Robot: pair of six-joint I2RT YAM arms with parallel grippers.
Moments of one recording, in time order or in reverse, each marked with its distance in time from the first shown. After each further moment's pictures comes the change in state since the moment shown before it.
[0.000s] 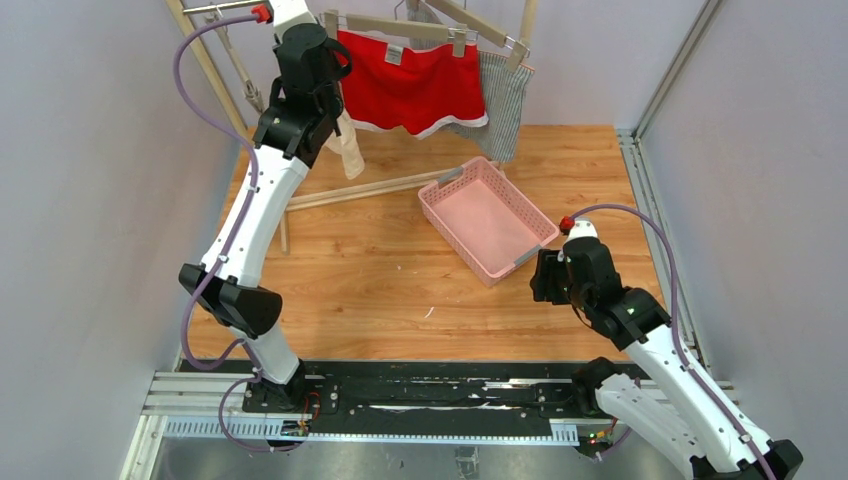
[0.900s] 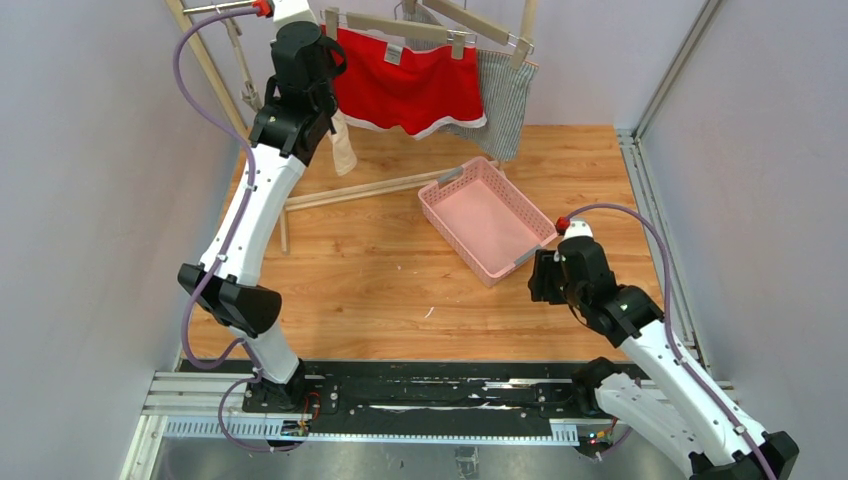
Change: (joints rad) left arm 0.024 0.005 0.006 0.002 0.045 0.077; right arm 0.000 0.025 -0.016 0.024 -0.001 0.005
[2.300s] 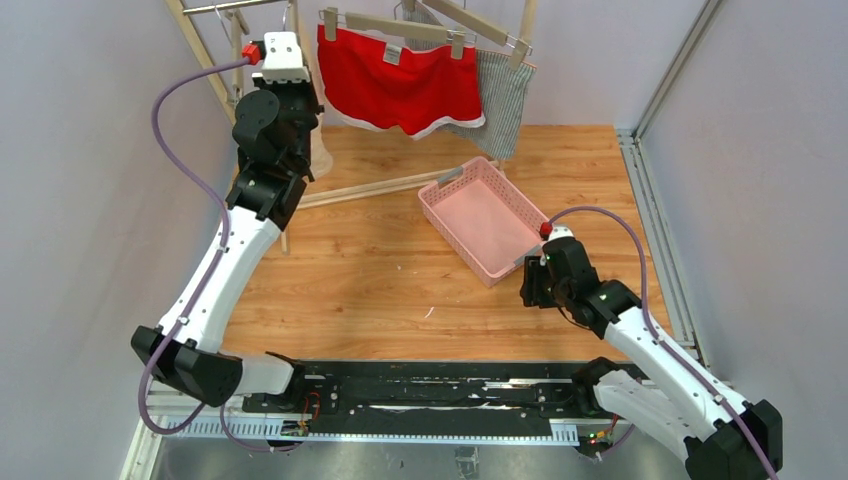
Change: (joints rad) left arm 0.010 -0.385 -0.588 0.474 0.216 0.354; right arm 0.000 0.119 -0.086 0.101 -0.067 -0.007
